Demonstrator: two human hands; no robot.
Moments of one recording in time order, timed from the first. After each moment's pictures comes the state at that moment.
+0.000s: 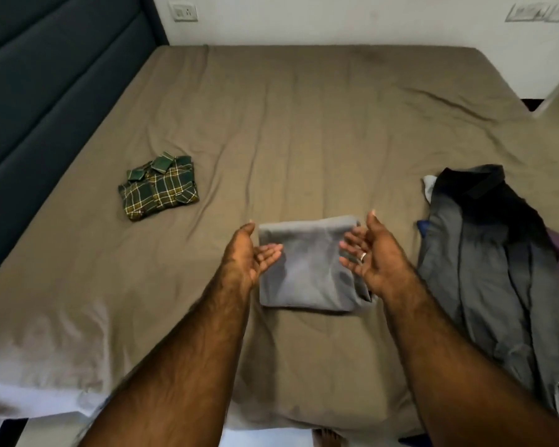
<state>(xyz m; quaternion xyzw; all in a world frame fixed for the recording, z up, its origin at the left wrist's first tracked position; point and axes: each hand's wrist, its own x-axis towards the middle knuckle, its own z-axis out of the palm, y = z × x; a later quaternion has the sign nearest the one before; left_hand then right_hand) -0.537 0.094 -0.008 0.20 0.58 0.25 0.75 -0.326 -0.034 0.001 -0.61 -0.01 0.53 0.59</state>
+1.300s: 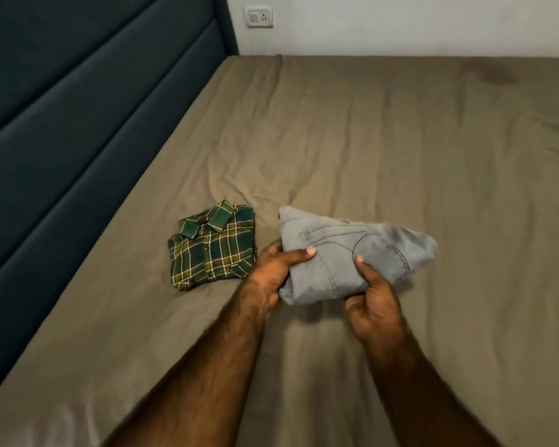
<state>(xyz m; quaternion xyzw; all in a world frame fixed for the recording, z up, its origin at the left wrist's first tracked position) -0.537 0.386 -0.032 0.33 0.50 0.29 0.74 -0.388 0.299 -0.063 -0.41 0.07 0.54 0.73</state>
